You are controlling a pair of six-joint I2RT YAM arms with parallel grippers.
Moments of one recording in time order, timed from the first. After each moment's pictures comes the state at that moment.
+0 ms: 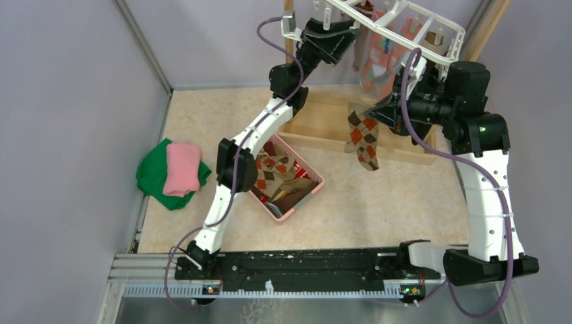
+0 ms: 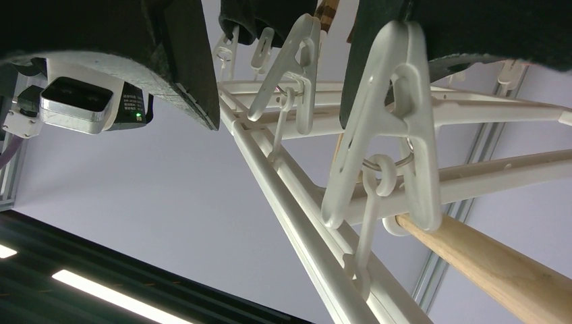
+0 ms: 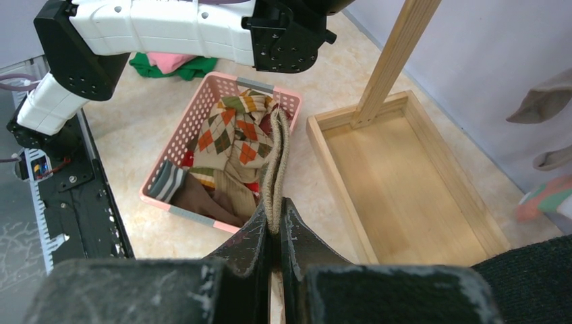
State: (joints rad) left arm -0.60 2.45 2.49 1.07 0.40 -1.13; right arm 0.11 1.22 1.70 -0.89 -0.90 -0.36
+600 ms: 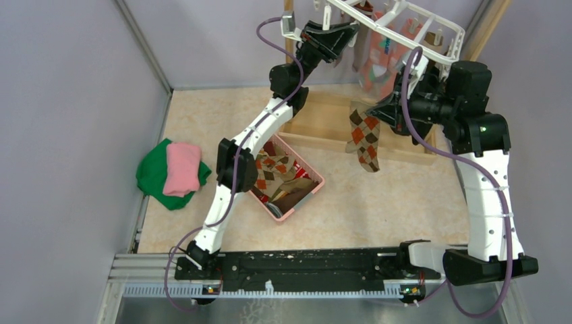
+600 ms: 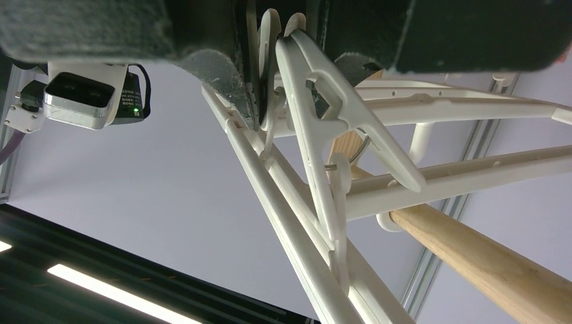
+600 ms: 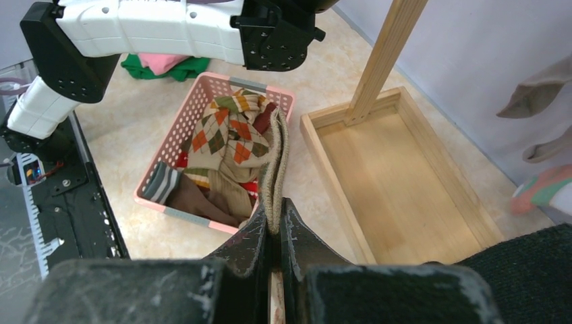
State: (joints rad) left arm -0.61 2.45 2.49 1.07 0.38 -1.12; right arm 0.10 1.22 1.70 -0.89 -0.89 -0.36
